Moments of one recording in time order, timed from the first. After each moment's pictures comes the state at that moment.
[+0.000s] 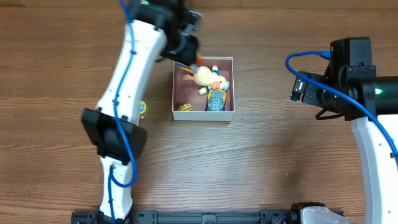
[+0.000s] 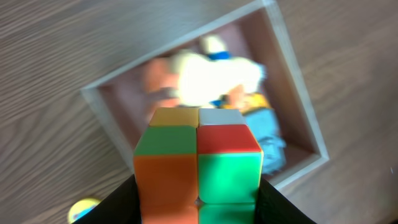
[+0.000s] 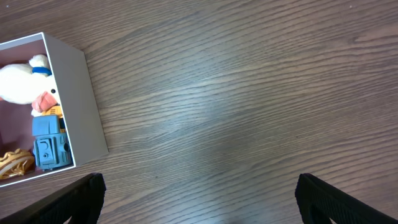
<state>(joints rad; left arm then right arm) -0.38 2.21 2.41 -1.50 0.20 0.05 0.06 1.37 1.56 -1.33 0.10 0.30</state>
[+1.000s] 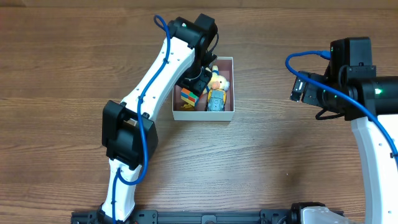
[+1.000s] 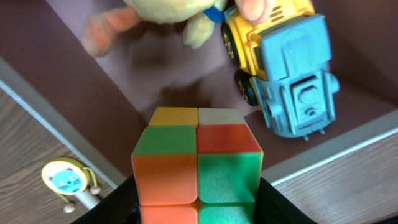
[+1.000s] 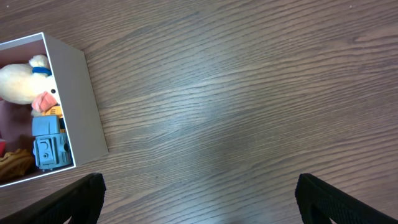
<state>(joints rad) -0.48 2.21 2.12 -1.50 0.05 0.03 0.06 1.37 1.56 -1.33 0.10 0.30</state>
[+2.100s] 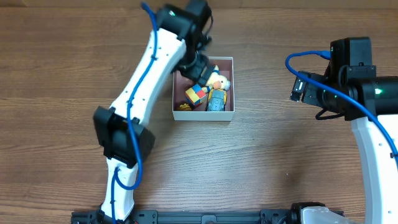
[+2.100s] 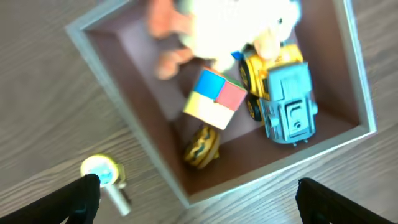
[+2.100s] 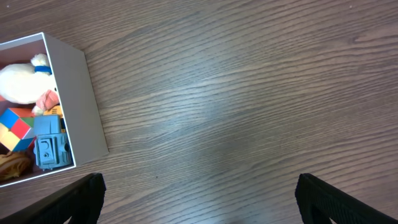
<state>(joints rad) -0.43 2.21 2.38 -1.62 0.03 -0.02 0.06 1.37 1.56 -1.33 0.10 0.30</state>
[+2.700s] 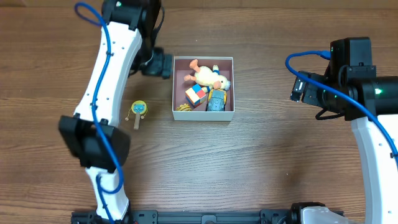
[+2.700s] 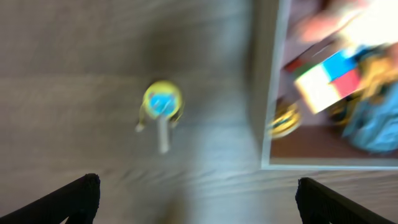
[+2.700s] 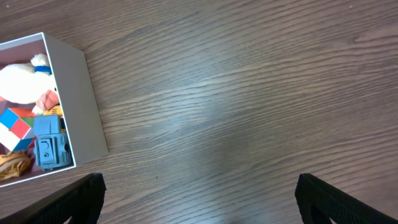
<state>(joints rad) -0.22 2.07 2.18 -1.68 -0.05 -0.22 0.06 1.37 1.56 -1.33 0.10 0.30</state>
